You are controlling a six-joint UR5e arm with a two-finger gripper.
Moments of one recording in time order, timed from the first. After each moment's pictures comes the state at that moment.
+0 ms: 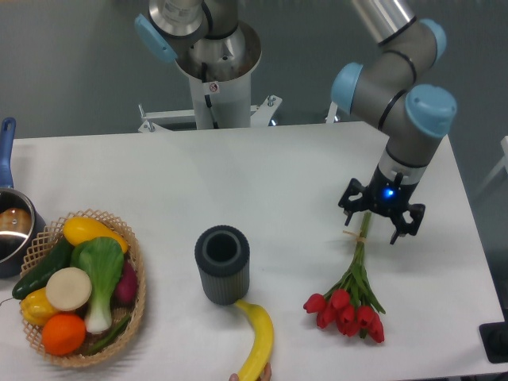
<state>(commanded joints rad) 2.81 -2.04 -1.70 -0.88 1.27 1.23</state>
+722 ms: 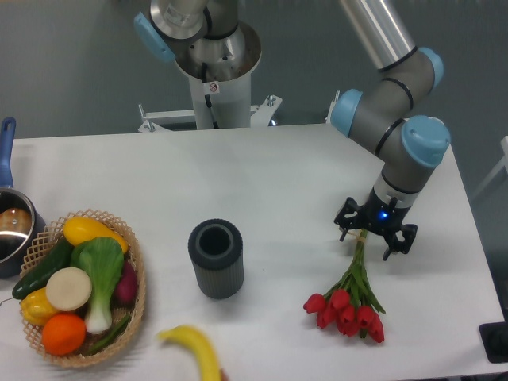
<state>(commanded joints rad) 2.79 -2.14 -1.65 -0.85 1.28 1.23</state>
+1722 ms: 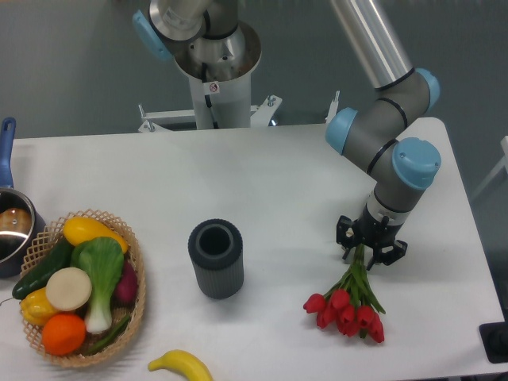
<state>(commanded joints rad) 2.76 -2.16 -1.64 -0.84 1.32 1.14</state>
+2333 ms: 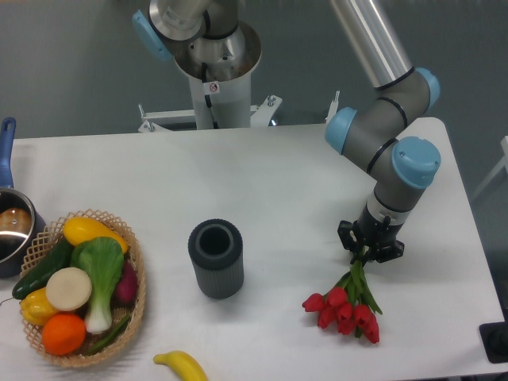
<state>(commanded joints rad) 2.76 -2.15 -1.64 -0.84 1.32 1.14</state>
